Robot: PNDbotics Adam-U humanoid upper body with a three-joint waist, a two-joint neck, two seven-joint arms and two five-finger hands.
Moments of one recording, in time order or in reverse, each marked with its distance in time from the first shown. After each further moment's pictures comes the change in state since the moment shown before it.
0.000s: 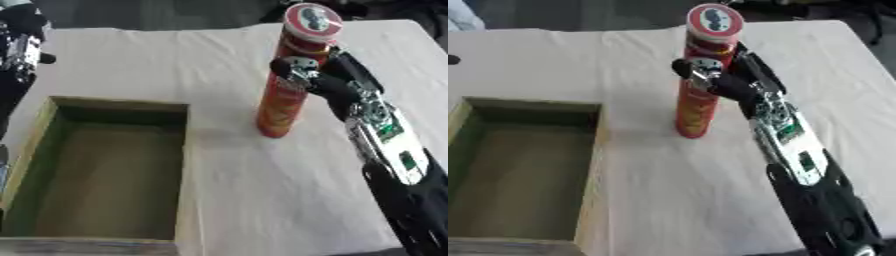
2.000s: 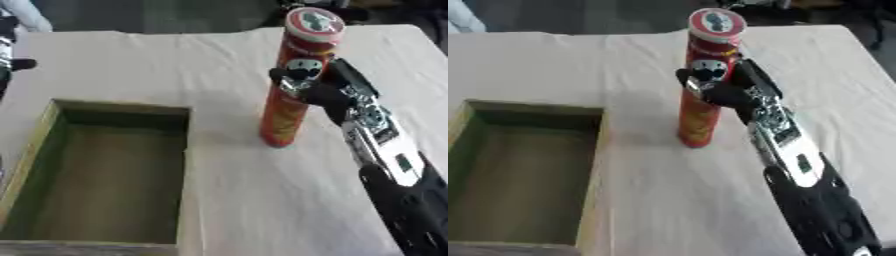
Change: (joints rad) left arm 0.017 -0.011 0.119 -0.059 0.062 0.033 0.196; right arm -0.009 0.007 -0.001 0.029 -0.049 -0.019 -0.010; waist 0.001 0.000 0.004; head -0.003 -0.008
